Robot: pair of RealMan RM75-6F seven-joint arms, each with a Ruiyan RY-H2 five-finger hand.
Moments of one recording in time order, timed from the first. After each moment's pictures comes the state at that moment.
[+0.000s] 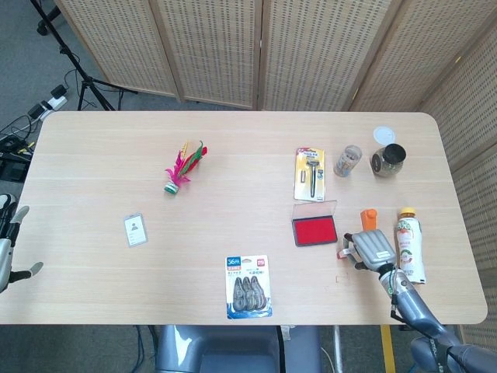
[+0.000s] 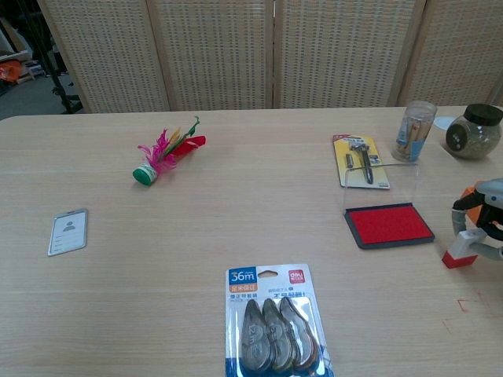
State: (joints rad) left arm -0.12 -1.11 -0.08 -1.62 1.34 1.40 0.10; right arm 0.52 -1.42 -0.01 -1.31 -1.28 0.94 -0.11
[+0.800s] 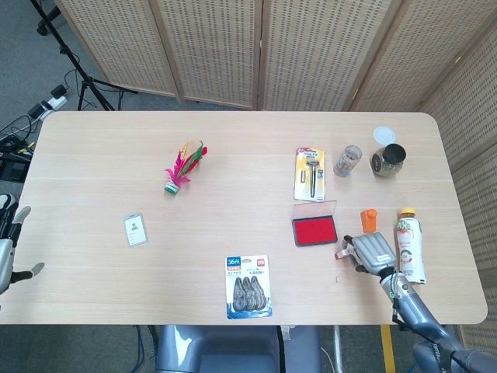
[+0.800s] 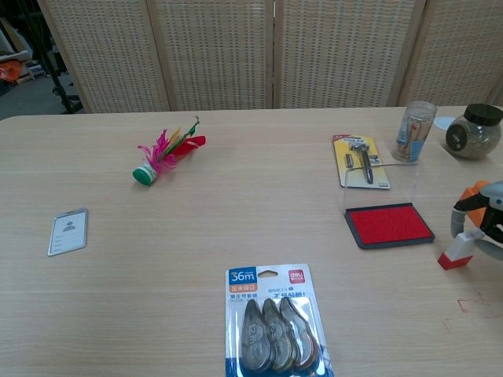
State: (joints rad) left arm -0.12 -1.11 -0.08 -1.62 1.34 1.41 0.10; right arm 0.49 -1.39 0.00 -1.36 -1.31 0.95 -0.12
